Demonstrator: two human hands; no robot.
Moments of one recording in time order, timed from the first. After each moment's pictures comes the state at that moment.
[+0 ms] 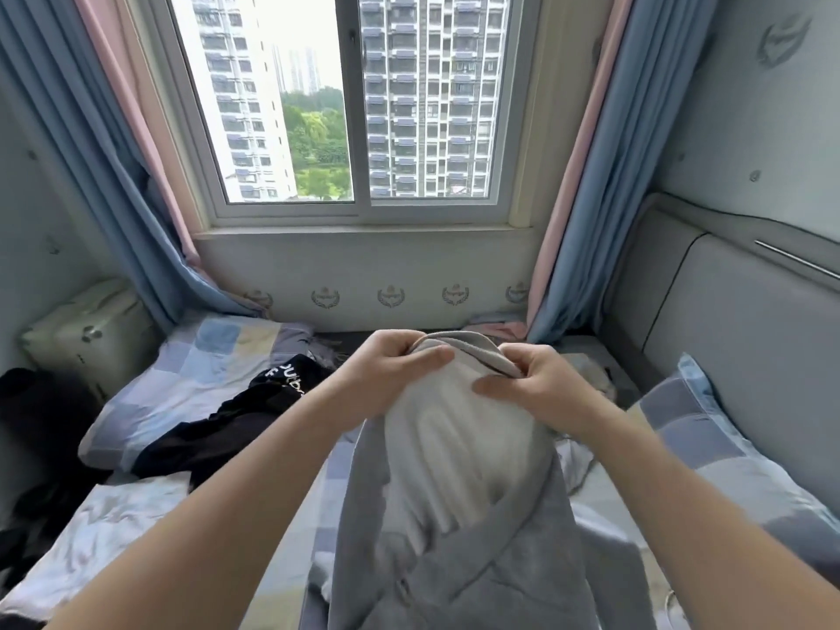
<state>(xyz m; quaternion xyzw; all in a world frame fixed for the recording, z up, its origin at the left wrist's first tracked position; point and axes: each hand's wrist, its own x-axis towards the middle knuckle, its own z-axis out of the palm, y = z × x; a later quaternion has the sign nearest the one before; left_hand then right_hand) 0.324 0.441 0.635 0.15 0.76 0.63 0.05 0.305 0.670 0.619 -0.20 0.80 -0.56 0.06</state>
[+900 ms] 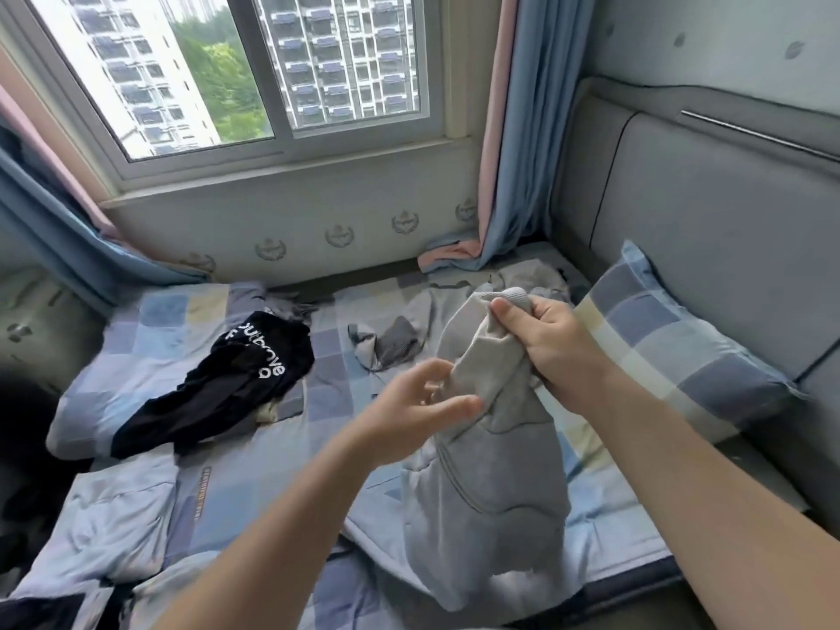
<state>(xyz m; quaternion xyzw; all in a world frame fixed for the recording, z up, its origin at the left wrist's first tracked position) 0.397 0.515 0.530 0.15 0.80 0.55 0.18 0.394 0.715 0.578 0.01 0.67 -0.74 0.00</state>
